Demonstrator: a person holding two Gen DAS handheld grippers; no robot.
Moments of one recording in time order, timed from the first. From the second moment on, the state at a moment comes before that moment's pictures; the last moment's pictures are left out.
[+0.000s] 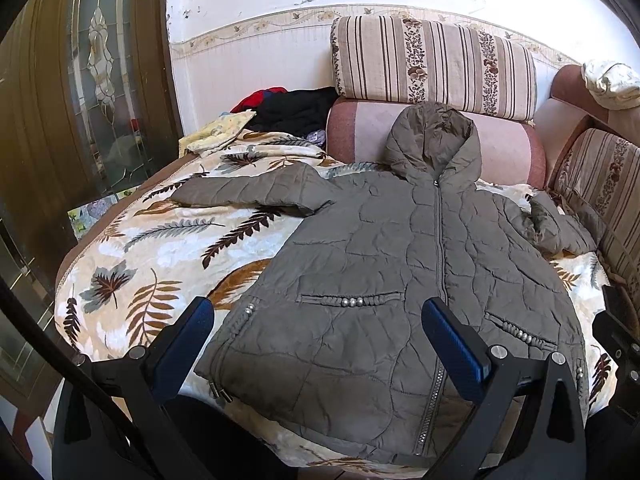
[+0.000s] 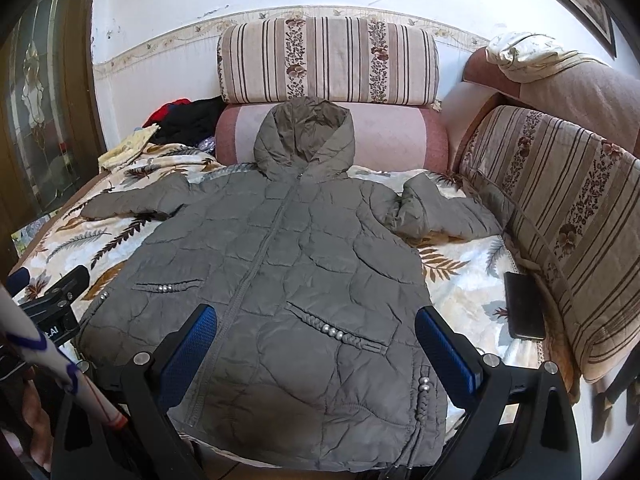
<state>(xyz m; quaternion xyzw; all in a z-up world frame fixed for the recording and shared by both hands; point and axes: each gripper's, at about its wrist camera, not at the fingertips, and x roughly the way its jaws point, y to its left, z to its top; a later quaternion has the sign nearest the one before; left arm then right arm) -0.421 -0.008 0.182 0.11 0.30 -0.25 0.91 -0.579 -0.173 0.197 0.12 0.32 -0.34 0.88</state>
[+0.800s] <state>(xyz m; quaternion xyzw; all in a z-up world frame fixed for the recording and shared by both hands) -0.420 -0.017 0.169 0.12 0.31 -0.25 0.91 -0.578 -0.186 0.183 0.13 0.34 -0.34 0.87</state>
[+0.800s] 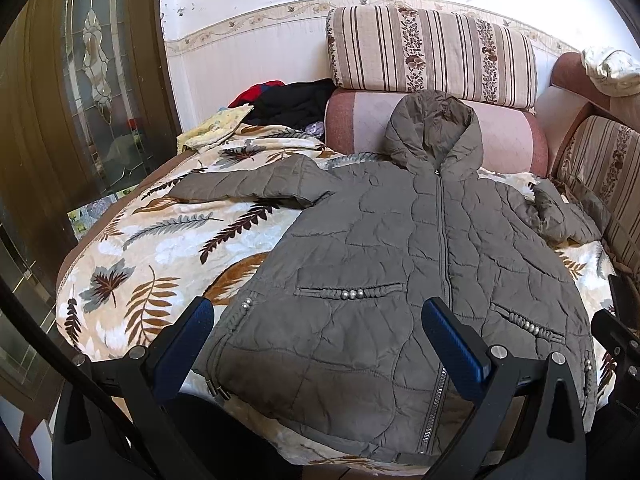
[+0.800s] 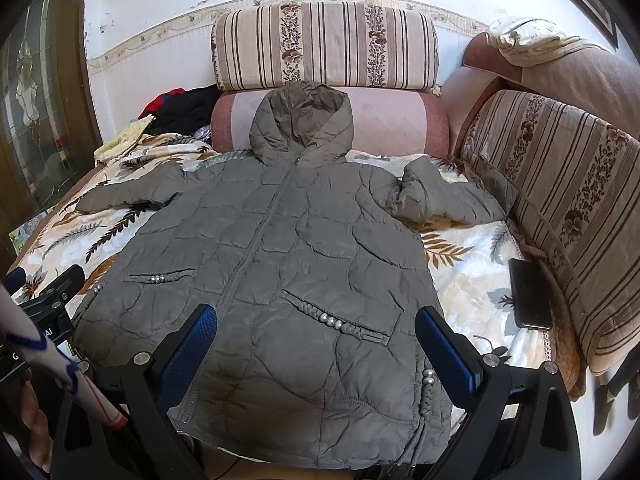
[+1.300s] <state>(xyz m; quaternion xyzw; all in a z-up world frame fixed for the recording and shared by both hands) -0.417 -0.030 0.165 0.13 0.31 -0.26 0.90 -0.577 -0.197 0.175 0.15 0.35 -0.34 0.86</state>
